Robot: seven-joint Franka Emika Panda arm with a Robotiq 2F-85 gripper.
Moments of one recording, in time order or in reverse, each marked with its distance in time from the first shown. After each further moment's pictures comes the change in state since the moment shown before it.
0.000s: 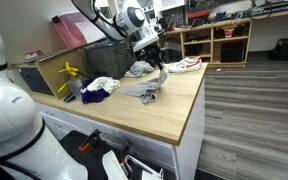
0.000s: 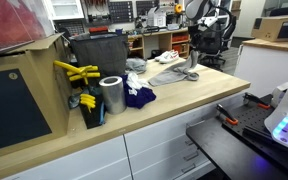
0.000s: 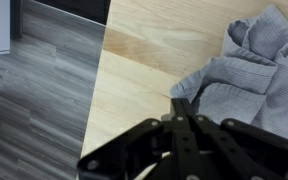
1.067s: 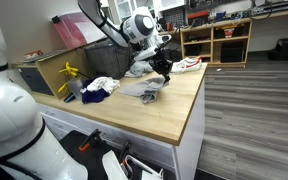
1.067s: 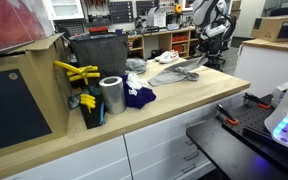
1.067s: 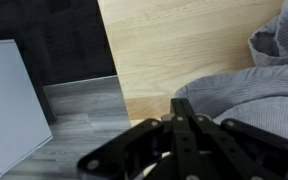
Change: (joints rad) arm 0.020 0.024 -0.121 -0.072 0.039 0.002 0.404
